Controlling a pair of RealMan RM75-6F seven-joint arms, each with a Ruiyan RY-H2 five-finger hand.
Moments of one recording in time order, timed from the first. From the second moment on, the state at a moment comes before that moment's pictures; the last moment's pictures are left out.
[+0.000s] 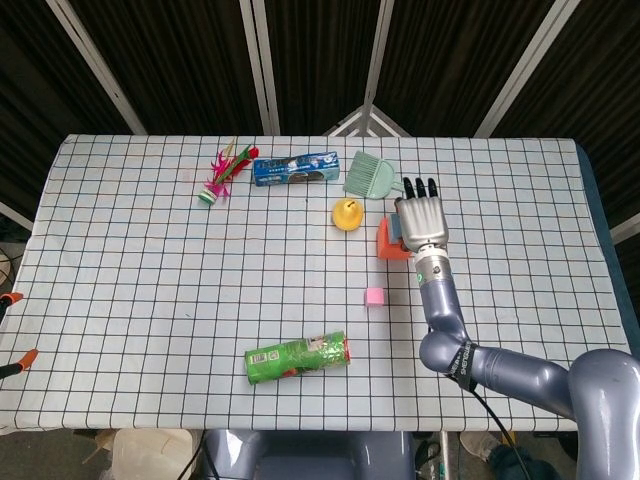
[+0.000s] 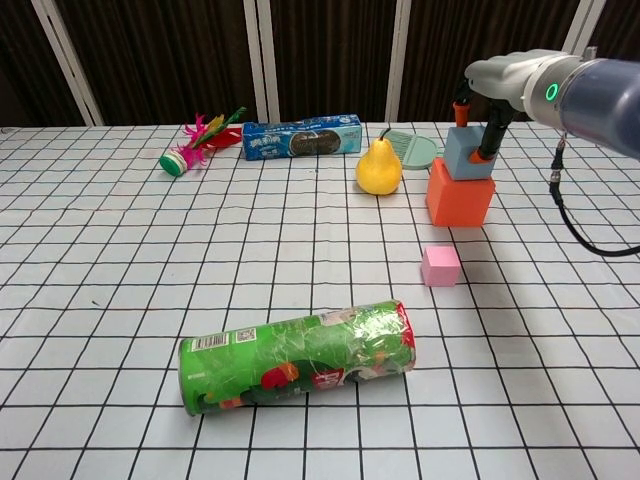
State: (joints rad) left arm -0.05 -1.07 -0.08 -1.70 1.30 1.46 0.18; right arm 1.04 -1.55 0.28 -1.34 -0.44 1.05 -0.84
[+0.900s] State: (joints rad) left arm -0.05 -1.07 -0.08 -1.70 1.30 1.46 0.18; right arm 1.04 -1.55 0.29 -1.34 -0.43 1.05 -0.86
